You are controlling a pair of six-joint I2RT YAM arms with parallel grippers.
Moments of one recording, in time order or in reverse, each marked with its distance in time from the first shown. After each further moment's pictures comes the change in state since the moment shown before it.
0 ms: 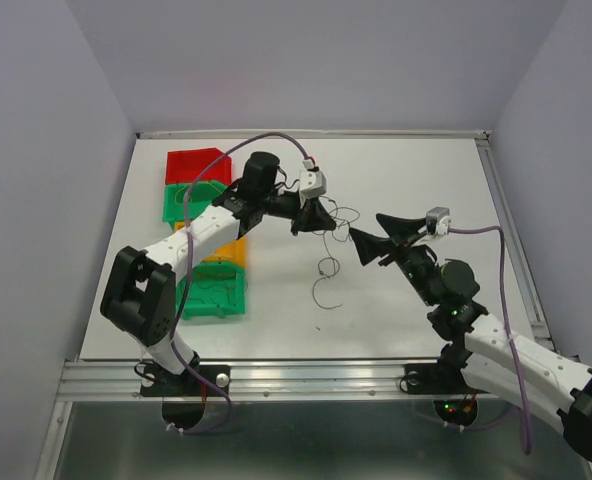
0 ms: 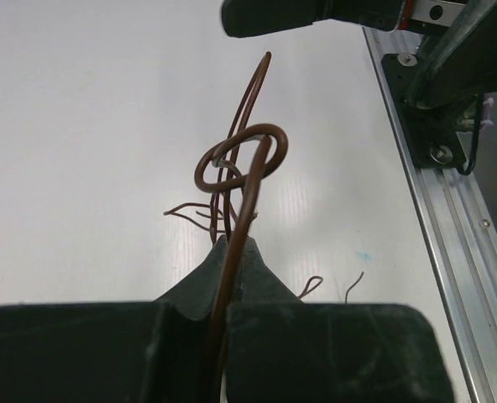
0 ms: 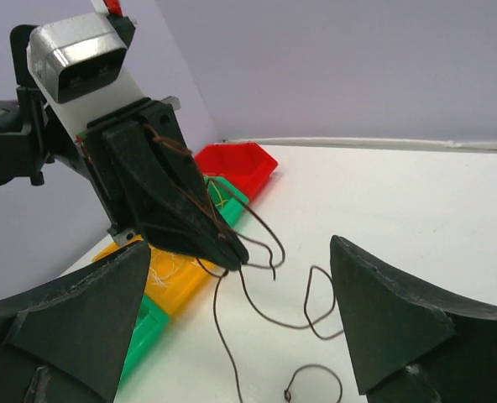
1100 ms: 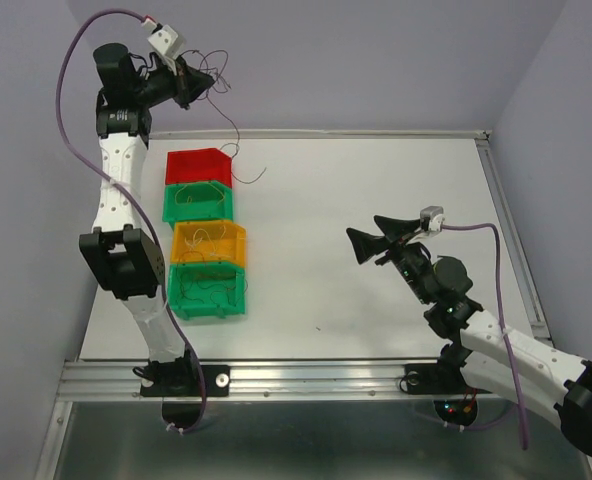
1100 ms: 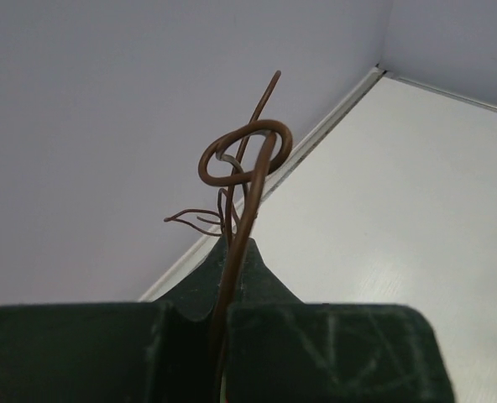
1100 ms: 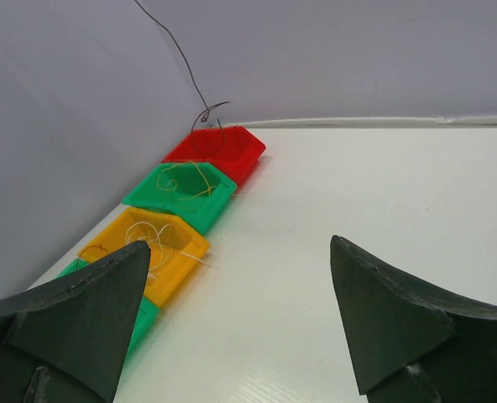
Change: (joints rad) left arm 0.640 0.273 0.883 -0.171 -0.074 -0.194; right arm 0.000 0.059 0.000 -0.001 0.041 0.015
